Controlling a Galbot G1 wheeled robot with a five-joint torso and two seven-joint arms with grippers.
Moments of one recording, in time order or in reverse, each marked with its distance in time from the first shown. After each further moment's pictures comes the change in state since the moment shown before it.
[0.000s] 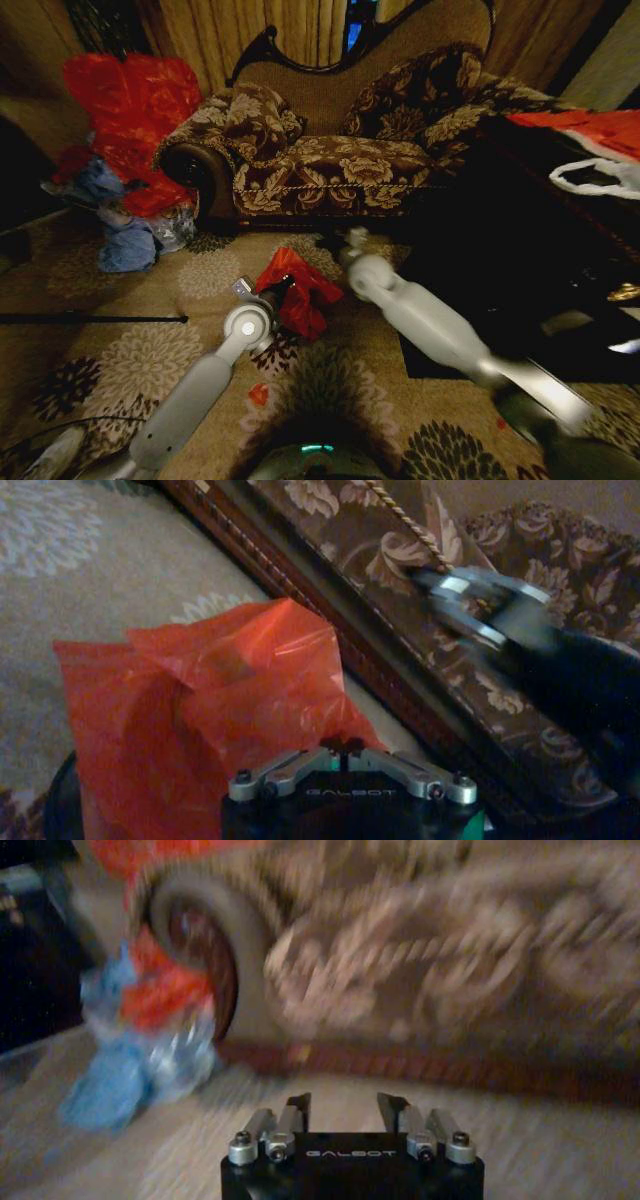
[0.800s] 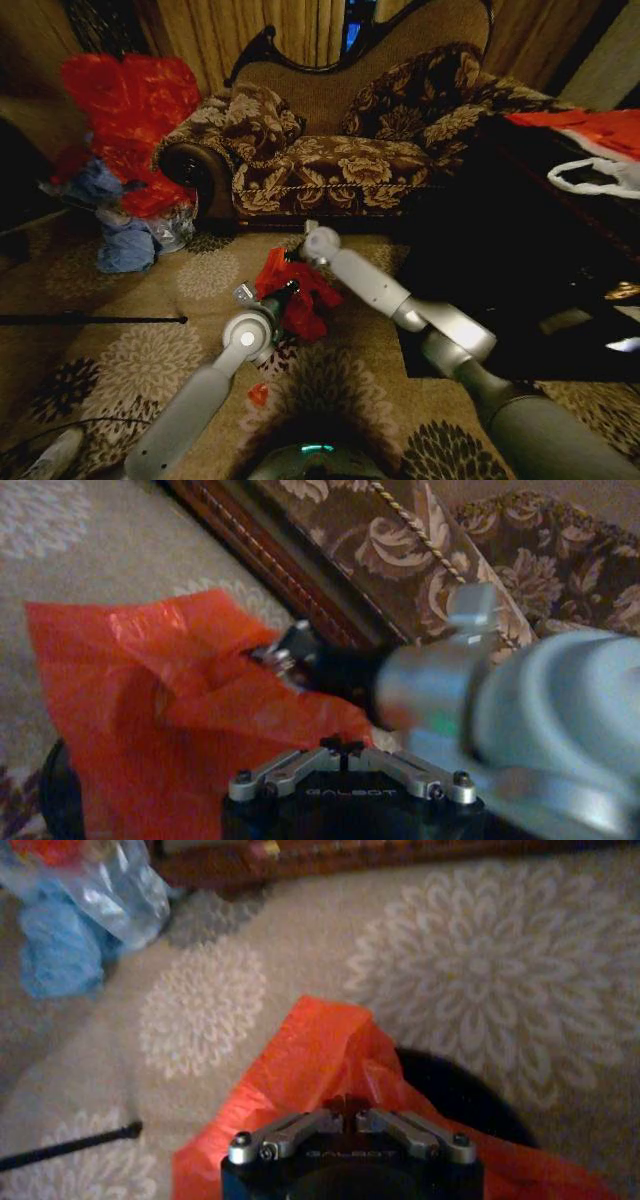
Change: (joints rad) left arm 0.037 -0.025 -0.003 -0.054 0.008 0.026 -0.019; right arm 0.071 0.221 -0.020 -0.519 0.253 -0.236 -0.039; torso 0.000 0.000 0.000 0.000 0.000
